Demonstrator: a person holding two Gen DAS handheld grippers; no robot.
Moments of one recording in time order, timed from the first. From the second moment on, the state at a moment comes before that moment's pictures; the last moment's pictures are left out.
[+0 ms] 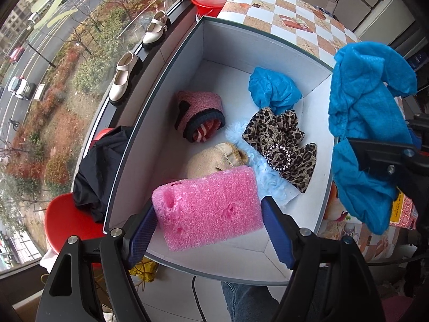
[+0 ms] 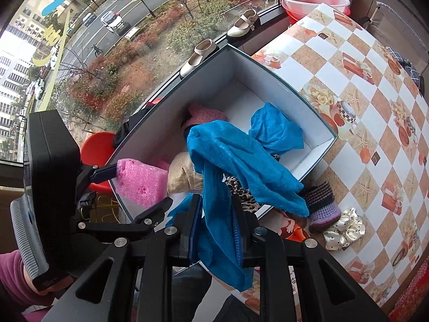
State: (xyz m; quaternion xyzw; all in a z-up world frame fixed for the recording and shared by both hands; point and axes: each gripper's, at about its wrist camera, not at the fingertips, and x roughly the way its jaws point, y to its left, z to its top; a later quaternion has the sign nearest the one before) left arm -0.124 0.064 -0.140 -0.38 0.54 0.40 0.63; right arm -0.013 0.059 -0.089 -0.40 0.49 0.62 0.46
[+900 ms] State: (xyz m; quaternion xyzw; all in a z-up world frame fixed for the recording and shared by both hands) left arm -0.041 0.068 -0.102 -0.40 0.52 0.29 0.69; right arm 0.161 0.002 -0.043 -0.32 0.58 0.51 0.55
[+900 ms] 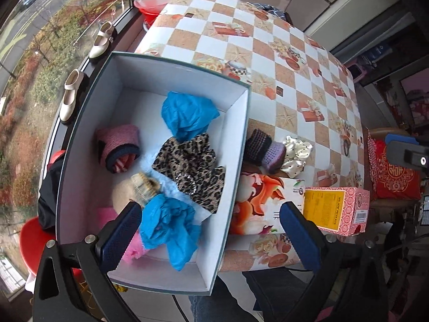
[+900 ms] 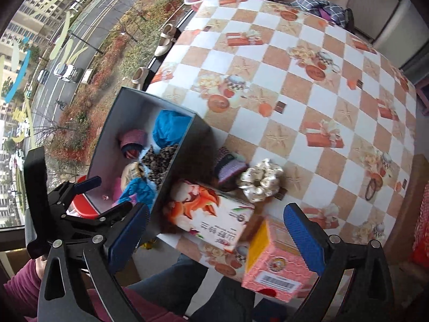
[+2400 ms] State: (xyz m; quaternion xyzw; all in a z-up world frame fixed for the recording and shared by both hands) left arm 0.163 0.062 -0.253 -0.44 0.67 0.25 0.54; right arm 0.381 -0.085 -0.257 -0.37 0.62 0.37 0.58
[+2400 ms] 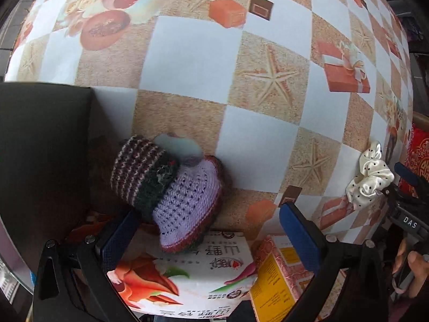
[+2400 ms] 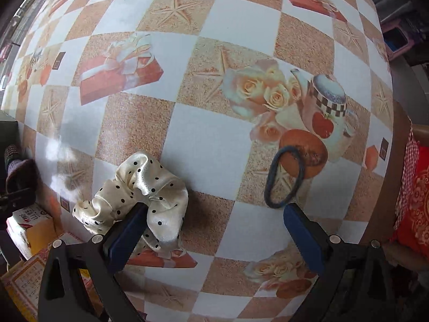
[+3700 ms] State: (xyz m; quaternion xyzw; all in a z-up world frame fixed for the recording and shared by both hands) left arm 0.232 0.060 -0.284 -0.35 0.71 0.26 0.55; right arm 0.332 -0.085 -0.251 -0.35 0.58 0.40 0.61
